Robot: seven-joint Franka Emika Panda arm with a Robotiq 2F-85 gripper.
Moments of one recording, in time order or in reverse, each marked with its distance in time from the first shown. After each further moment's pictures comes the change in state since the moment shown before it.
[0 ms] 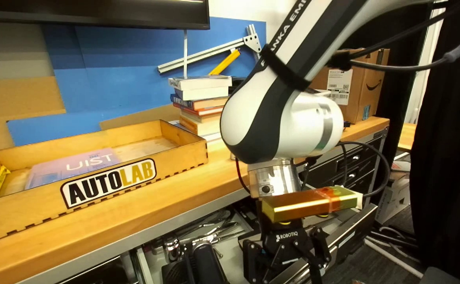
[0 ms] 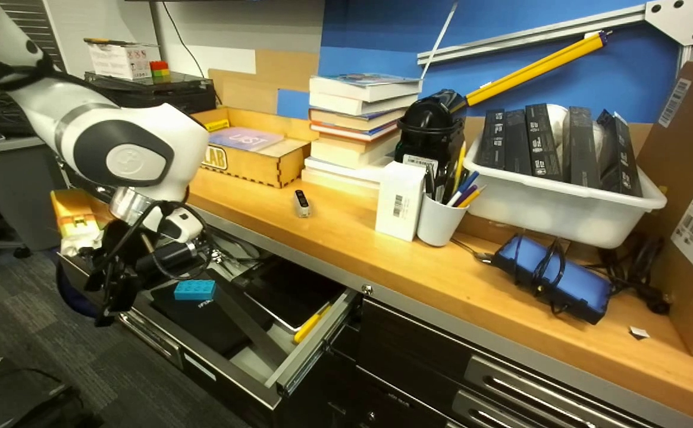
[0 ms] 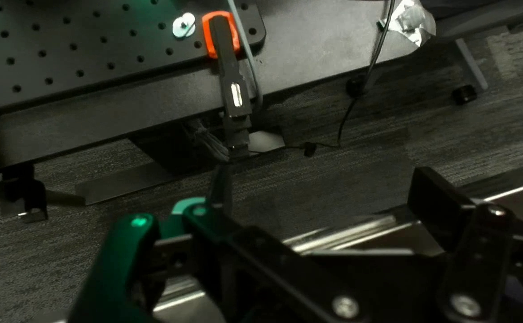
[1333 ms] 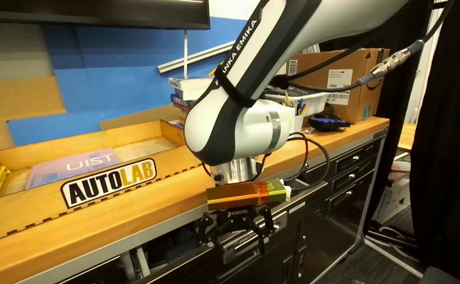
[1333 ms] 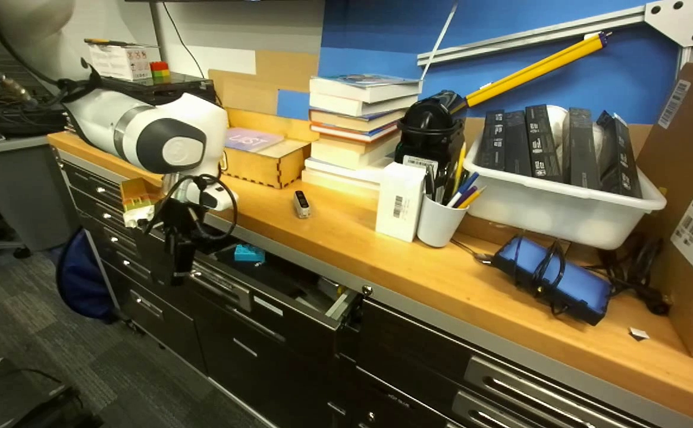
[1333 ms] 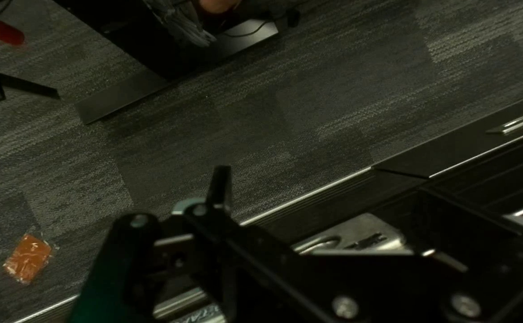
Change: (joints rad) arm 0.032 0.209 -0.005 0.258 -0.146 0.173 0.283
